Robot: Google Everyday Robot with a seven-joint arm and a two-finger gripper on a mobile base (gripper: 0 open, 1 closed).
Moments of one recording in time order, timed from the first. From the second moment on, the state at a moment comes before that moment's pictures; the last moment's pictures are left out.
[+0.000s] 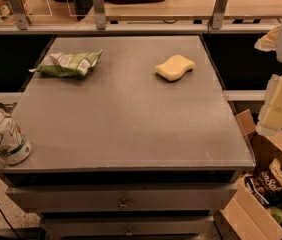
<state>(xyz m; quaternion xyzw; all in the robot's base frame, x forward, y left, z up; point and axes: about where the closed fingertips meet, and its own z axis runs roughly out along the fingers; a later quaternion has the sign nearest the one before) 0.438 -0.217 0.976 -0.60 0.78 -0.03 0.16</state>
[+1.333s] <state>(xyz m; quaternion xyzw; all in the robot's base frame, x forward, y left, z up) 0.514 -0.216 0.970 -0.58 0.78 -0.08 0.22</state>
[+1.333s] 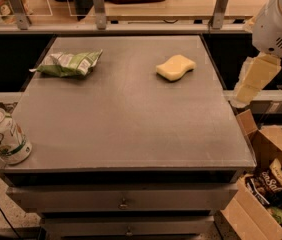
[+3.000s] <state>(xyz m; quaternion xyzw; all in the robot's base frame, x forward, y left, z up) 0.712 -0.188 0.913 -0.59 0.76 -0.04 0.27</state>
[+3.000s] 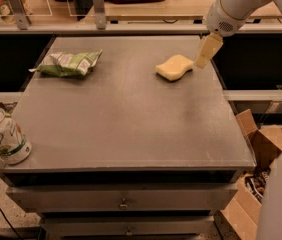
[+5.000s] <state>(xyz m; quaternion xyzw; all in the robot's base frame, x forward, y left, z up) 0.728 -0.128 0.833 -0.61 0.75 0.06 0.27</state>
